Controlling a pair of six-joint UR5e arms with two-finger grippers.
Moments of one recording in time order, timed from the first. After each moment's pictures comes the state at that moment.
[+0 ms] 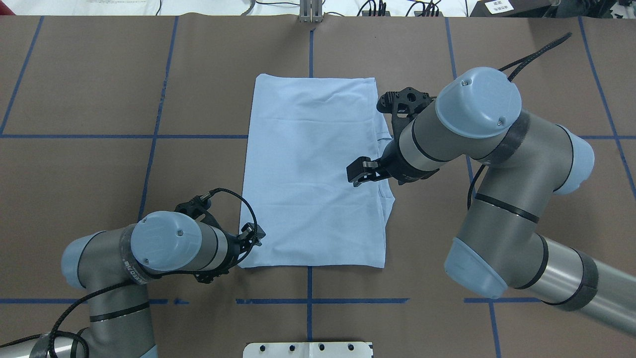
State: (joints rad) left arm -0.31 -1.95 -1.88 -1.83 -1.73 -2.06; right arm 0.61 -1.08 1.96 -1.54 2.01 1.11
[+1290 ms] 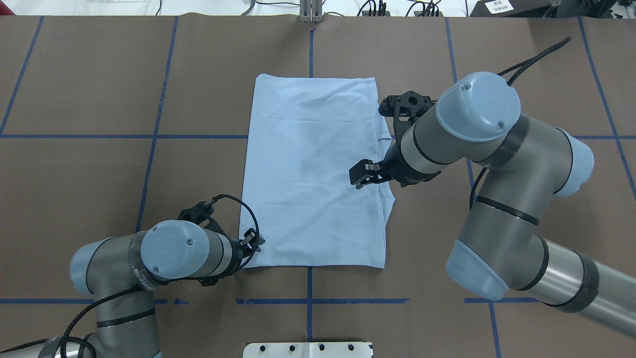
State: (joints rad) left arm -0.29 -1.95 -1.85 -1.82 -1.70 -2.07; right arm 0.61 -1.09 1.96 -1.54 2.00 1.11
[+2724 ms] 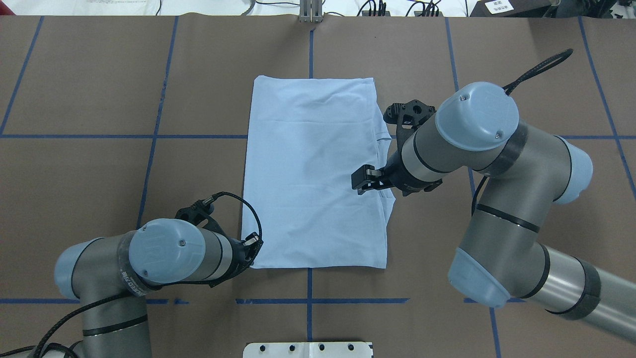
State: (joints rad) left arm -0.29 -1.97 -1.97 -1.72 -1.71 -2.08; right arm 0.57 -1.11 1.96 -1.53 1.98 1.25
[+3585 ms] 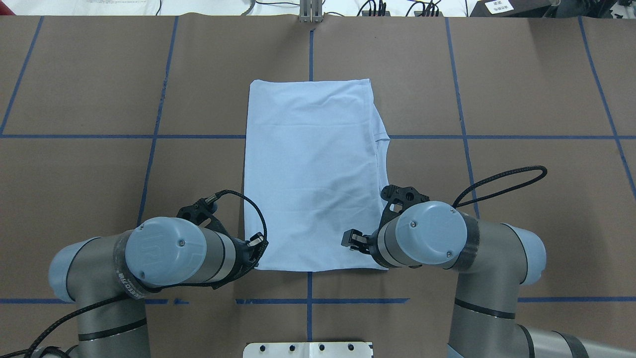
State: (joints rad) left arm -0.29 -1.99 -2.00 -1.69 -1.72 -2.08; right arm 0.31 -1.20 1.95 -1.47 1.73 1.68
